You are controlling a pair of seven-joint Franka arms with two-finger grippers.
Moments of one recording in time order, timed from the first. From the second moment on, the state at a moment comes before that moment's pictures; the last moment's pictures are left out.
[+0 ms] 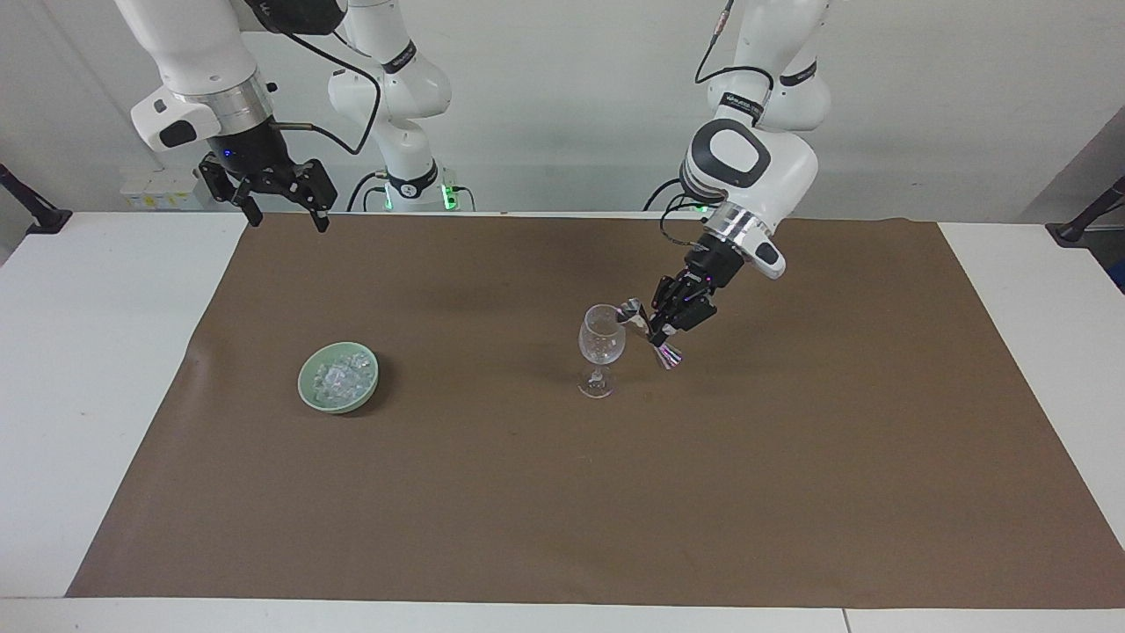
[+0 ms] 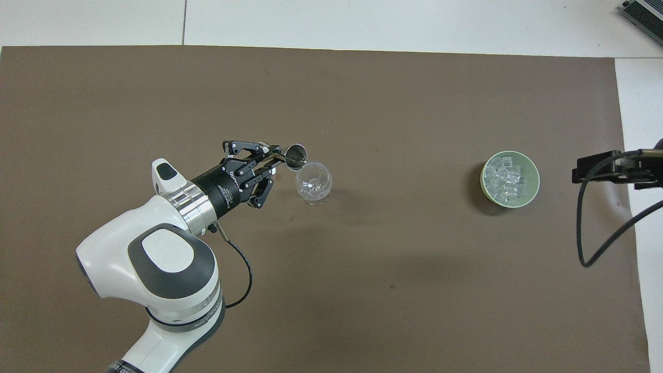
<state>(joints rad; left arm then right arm) -0.40 0.01 -0.17 -2.16 -1.72 2.88 -0.53 0.06 -0.07 -0.07 -1.62 -0.01 1.58 0.11</state>
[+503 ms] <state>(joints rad) -0.41 0.01 -0.17 -2.17 -1.72 2.90 -0.46 0.06 -0.07 -0.07 -1.62 -0.01 1.58 0.11</state>
